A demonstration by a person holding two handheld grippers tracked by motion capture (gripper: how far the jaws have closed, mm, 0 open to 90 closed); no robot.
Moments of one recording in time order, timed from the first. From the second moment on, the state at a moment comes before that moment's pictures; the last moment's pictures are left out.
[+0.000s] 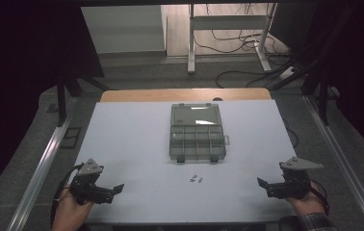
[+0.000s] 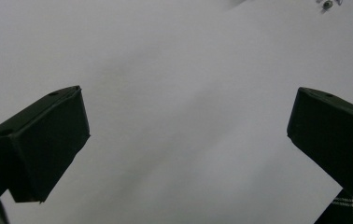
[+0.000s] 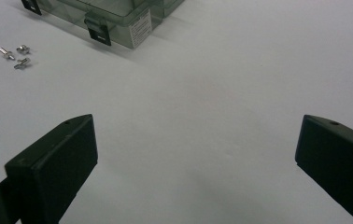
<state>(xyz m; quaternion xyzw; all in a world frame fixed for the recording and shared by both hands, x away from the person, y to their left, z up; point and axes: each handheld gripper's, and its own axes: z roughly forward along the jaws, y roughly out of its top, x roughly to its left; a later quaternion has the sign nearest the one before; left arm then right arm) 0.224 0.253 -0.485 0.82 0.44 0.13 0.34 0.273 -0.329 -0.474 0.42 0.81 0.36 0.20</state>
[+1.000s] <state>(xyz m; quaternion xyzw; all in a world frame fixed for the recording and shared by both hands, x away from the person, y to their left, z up) 0.262 0.192 -0.472 0.86 0.38 0.09 0.33 0.271 -0.326 -0.478 0.41 0.82 0.35 0.19</state>
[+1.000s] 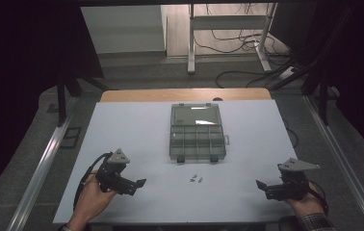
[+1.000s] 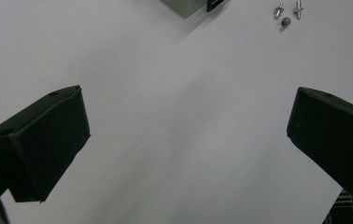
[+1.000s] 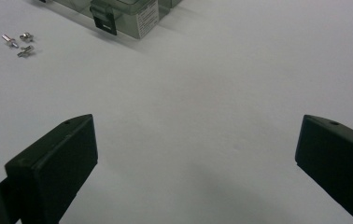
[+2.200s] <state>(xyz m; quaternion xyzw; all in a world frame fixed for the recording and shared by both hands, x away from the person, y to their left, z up) 0.310 0.070 -0.485 0.93 0.25 0.02 0.27 0.271 -0.324 -0.478 0.40 0.83 0.35 0.19</state>
